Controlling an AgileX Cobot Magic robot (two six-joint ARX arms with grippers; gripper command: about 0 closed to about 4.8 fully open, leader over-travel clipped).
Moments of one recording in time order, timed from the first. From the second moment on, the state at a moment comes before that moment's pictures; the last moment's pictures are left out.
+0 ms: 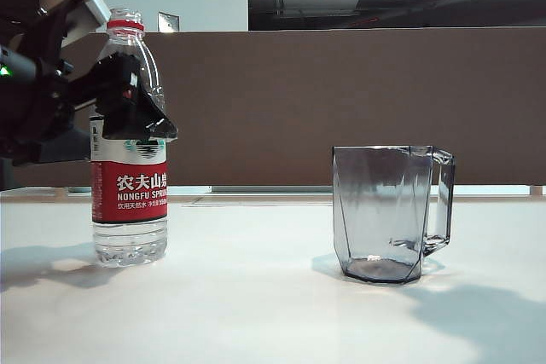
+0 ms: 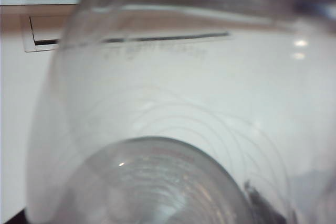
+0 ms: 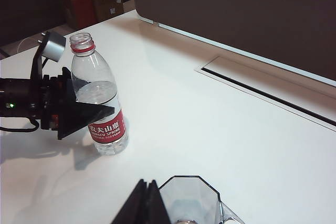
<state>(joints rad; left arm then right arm) -0.43 1.30 0.31 0.76 0.10 -0.13 0.74 0.50 0.68 -0.38 0.05 0.00</state>
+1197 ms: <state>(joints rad) -0.43 1.39 0.31 0.88 0.11 -0.13 0.74 0.50 0.68 -0.38 0.05 0.00</state>
